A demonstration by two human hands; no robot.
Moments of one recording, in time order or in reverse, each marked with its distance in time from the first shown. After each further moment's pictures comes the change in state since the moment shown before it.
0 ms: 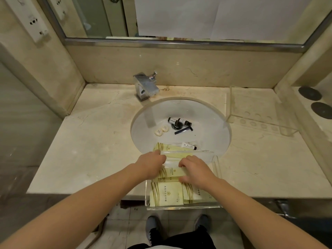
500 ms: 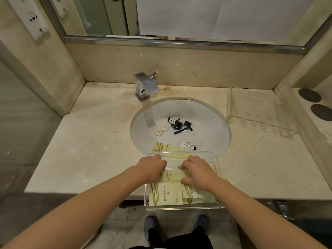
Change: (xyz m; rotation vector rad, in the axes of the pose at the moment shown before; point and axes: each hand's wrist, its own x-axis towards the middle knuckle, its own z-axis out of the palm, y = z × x) left_hand 0.002 -0.001 0.014 0.033 -0.035 0.060; right_hand -0.003 0.008 -0.002 -0.089 -0.036 -0.010
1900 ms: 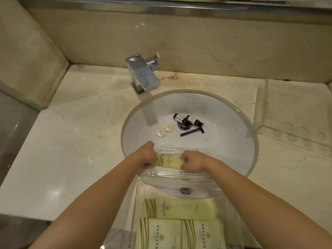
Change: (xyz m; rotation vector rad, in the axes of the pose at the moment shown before) left_hand 0.137 -0.068 0.003 -0.953 -0.144 -0.630; right_hand 0.162 0.057 0.006 0.198 -0.530 0.198
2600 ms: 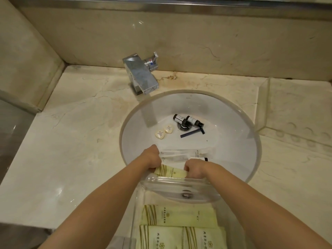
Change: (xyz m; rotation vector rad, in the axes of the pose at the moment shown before) left_hand 0.007 0.006 0.011 0.103 -0.027 0.010; right_hand 0.015 0.008 0.015 -0.050 -0.158 0.049
